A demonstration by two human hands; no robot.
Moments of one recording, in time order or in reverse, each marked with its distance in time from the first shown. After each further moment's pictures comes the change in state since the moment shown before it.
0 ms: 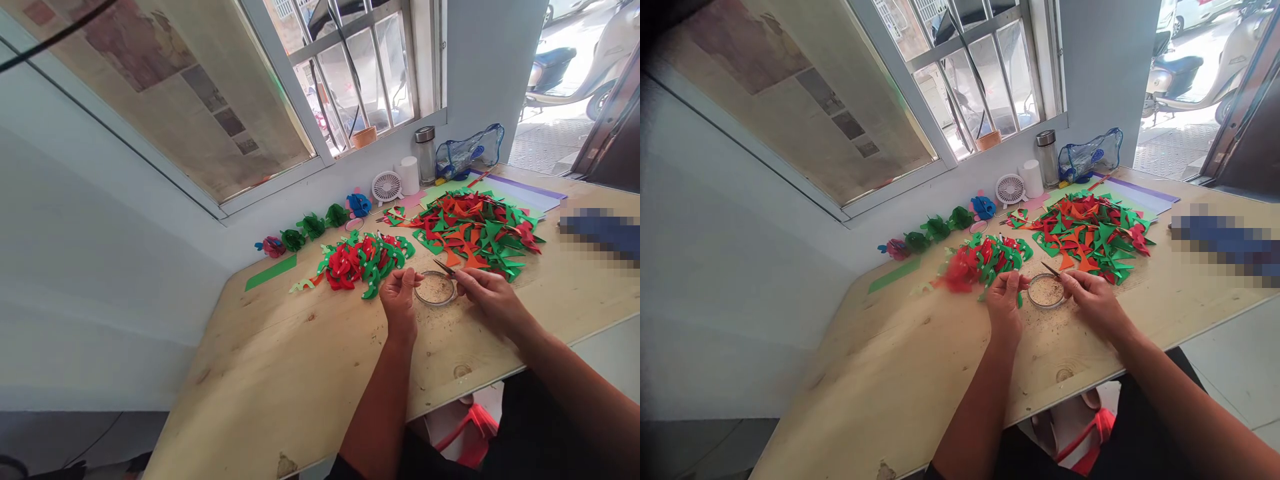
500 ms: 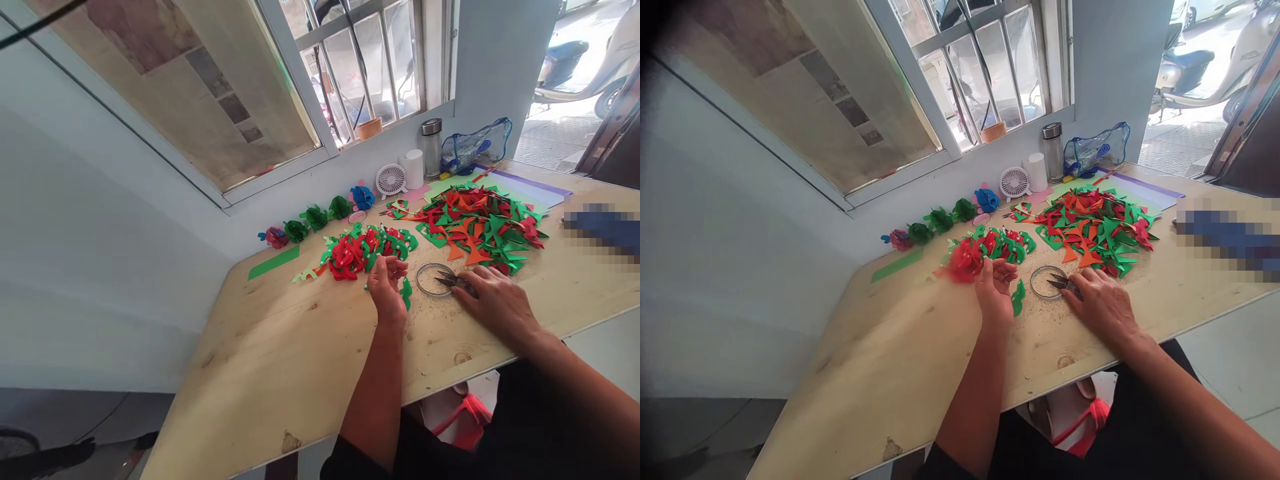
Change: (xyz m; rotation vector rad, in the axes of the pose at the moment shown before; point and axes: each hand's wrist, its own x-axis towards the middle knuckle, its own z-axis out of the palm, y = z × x) left_hand 0.015 0.012 -0.014 -0.189 0.150 -0.062; right_hand -0.014 0.016 -0.002 -1.234 0.133 -0.409
